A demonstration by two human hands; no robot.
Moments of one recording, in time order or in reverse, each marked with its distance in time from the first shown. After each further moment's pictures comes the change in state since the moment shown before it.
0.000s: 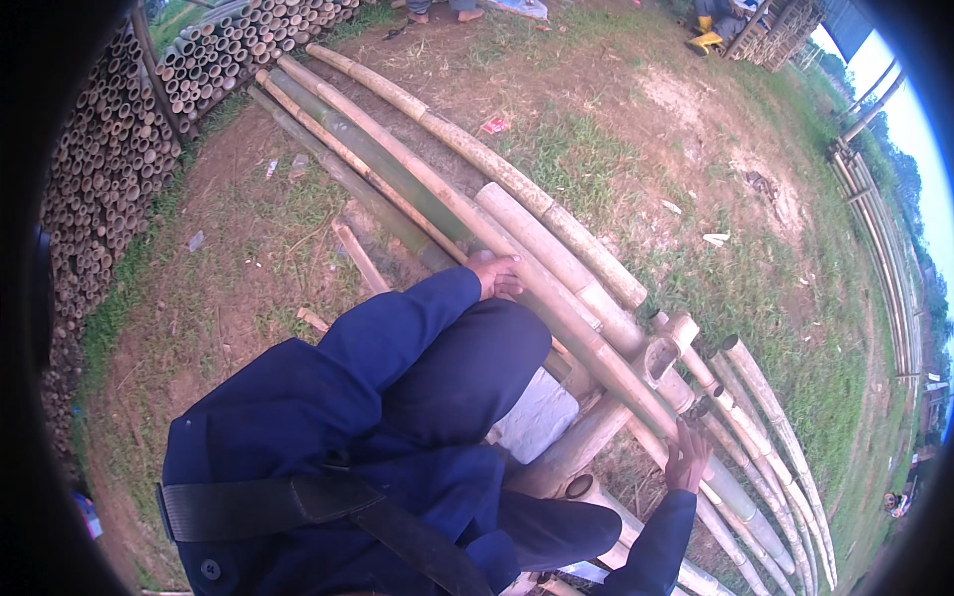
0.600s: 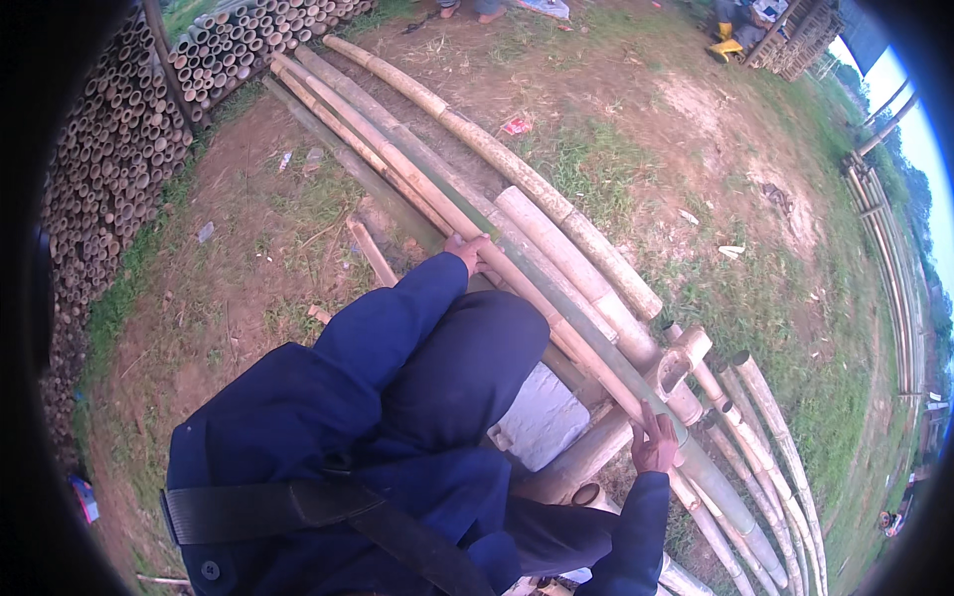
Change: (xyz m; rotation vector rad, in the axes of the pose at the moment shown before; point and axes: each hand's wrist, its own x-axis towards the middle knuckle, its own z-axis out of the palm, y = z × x) left_hand 0.008 0.028 -0.060 -0.104 0.379 0.349; right_hand 0.051 -0.083 0.059 0.156 0.007 -0.119
